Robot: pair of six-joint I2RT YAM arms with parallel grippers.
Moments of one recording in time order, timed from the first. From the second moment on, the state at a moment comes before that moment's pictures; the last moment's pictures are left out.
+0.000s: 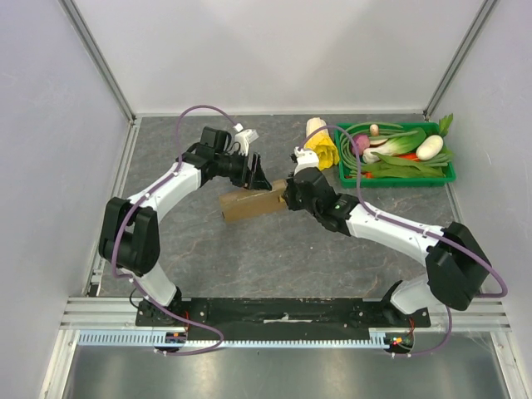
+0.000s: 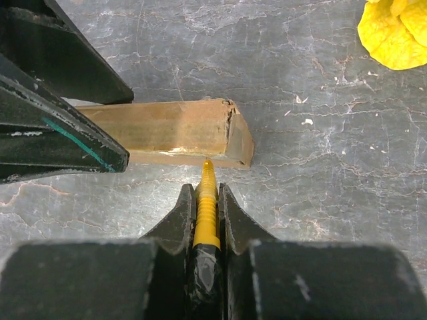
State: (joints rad) left arm -0.37 1.68 1.24 -0.36 0.75 -0.14; right arm 0.81 1.45 0.96 -0.06 0.29 0.45
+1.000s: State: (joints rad) left arm -0.51 1.76 1.25 -0.38 0.46 0.07; right arm 0.70 1.31 0.96 -0.17 0.11 0.44
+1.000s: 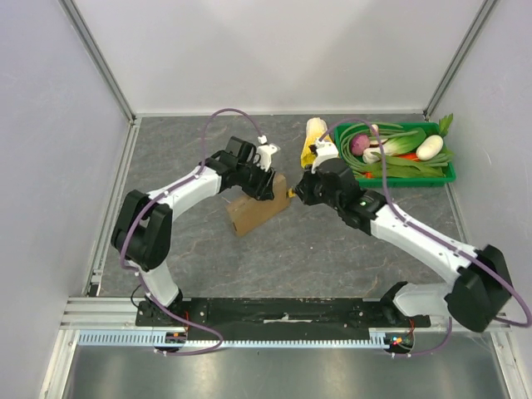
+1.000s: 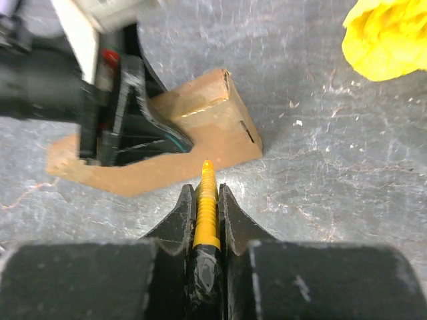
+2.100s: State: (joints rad) left arm -0.70 1.54 0.88 0.02 0.18 0.53; right arm 0.56 1.08 0.72 -0.01 0.02 0.36
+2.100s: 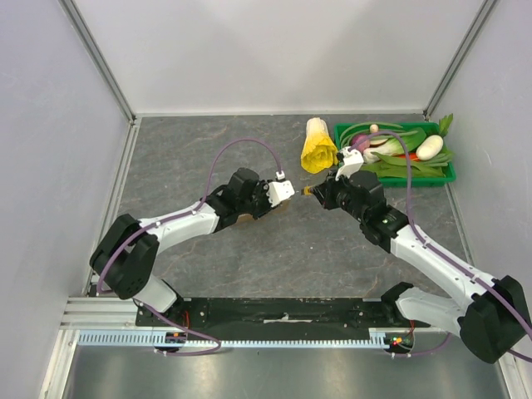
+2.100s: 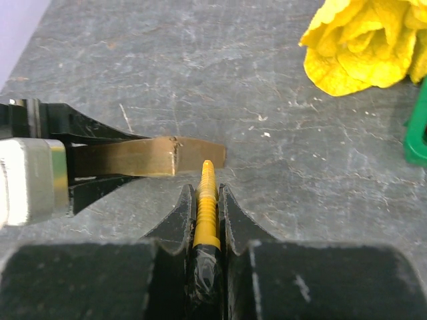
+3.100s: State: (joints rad) left arm -0.67 1.61 0.99 -0.10 0.29 0.51; right arm 0.55 1.16 0.71 0.16 -0.05 0.43
